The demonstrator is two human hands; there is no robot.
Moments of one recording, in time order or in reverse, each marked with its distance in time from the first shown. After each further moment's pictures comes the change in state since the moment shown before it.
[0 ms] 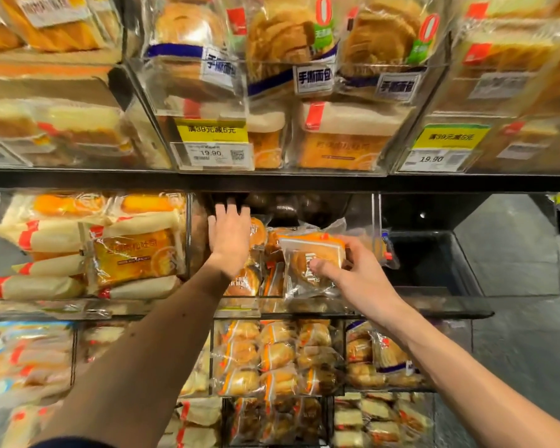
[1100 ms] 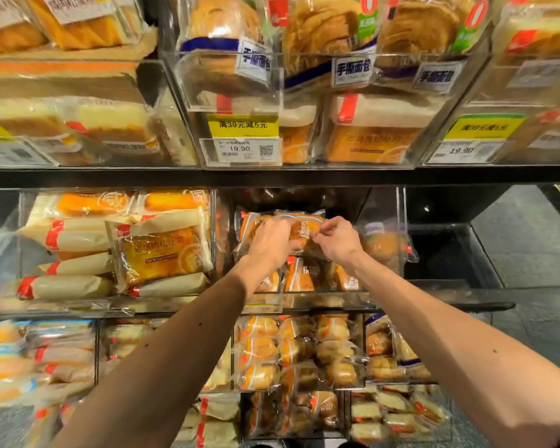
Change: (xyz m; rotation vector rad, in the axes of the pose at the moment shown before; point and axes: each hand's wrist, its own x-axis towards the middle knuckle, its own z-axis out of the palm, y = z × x) left_hand -0.018 0.016 -0.002 -0.485 -0.142 0.208; right_hand 0.113 0.034 0.057 -0.258 0.203 0.200
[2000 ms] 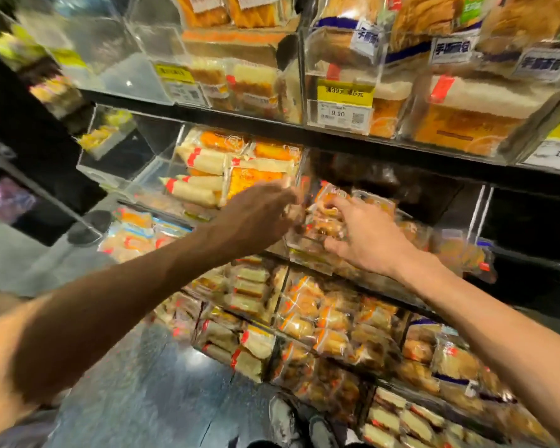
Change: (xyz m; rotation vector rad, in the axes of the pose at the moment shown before) left_hand -0.190 -0.001 -0.117 0.263 0.244 0.065; right_hand -0.142 -0.059 -0.038 -0.741 -0.358 -0.877
